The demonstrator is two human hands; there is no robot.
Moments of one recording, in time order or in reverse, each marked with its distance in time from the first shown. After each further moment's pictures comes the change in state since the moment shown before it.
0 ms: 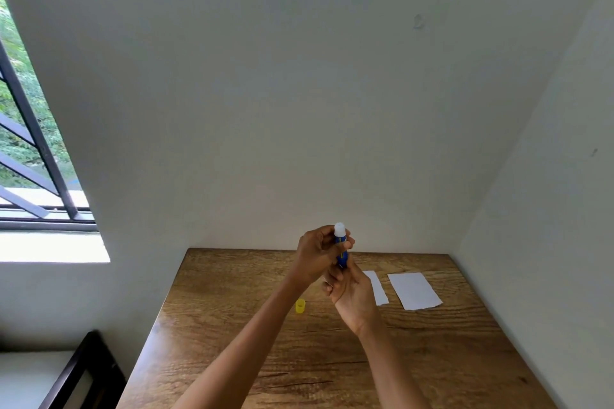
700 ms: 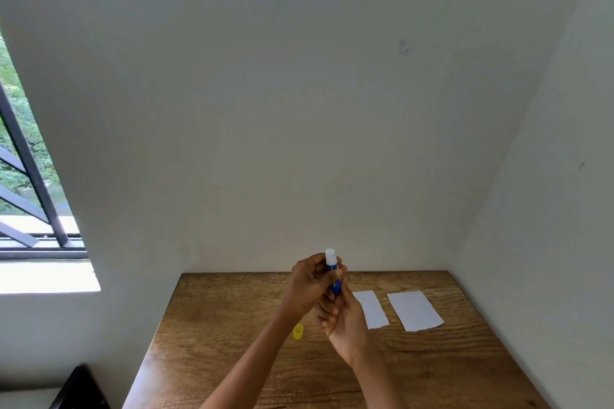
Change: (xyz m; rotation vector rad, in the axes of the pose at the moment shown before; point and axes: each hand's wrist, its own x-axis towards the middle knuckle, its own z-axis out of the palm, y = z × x) left_hand -0.003 -0.016 -0.004 -0.003 0.020 -0.023; right_hand -0.002 0.008 0.005 -0.016 0.043 0.081
